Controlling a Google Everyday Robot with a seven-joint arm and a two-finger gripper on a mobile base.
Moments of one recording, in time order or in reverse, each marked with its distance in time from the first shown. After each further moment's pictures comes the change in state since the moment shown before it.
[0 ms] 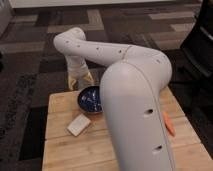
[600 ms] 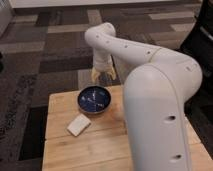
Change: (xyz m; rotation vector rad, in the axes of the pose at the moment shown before) arm 0.022 -0.113 0.006 -0.016 -0.051 0.159
